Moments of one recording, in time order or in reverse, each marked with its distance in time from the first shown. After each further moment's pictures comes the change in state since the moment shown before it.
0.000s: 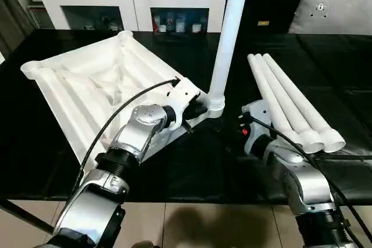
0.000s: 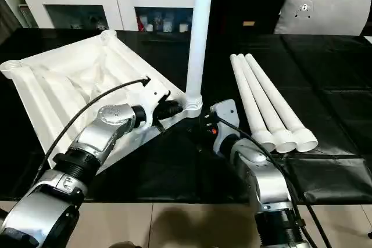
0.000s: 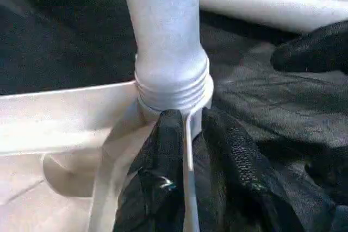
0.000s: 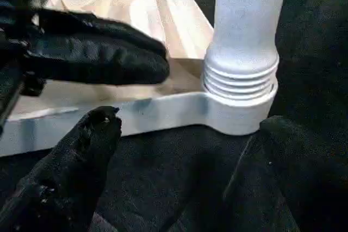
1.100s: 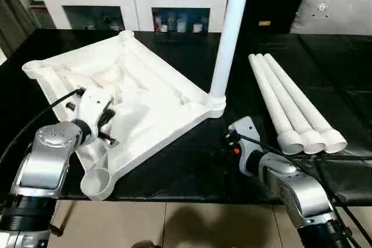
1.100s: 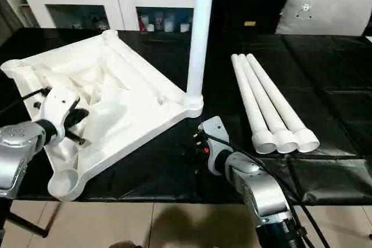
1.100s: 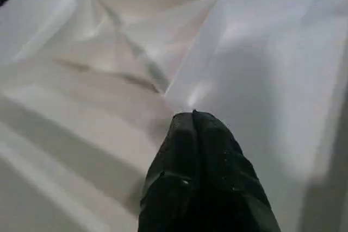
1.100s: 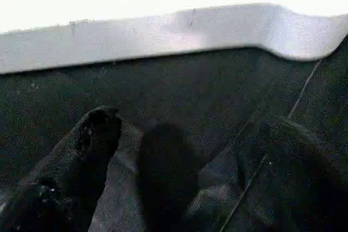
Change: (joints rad) left arm 0.397 0.372 0.235 -0.631 0.062 0.476 0.142; right arm 0.044 -0.046 0.119 -0.079 -0.045 0.144 0.007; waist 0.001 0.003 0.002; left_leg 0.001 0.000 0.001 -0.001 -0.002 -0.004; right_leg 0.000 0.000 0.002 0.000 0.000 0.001
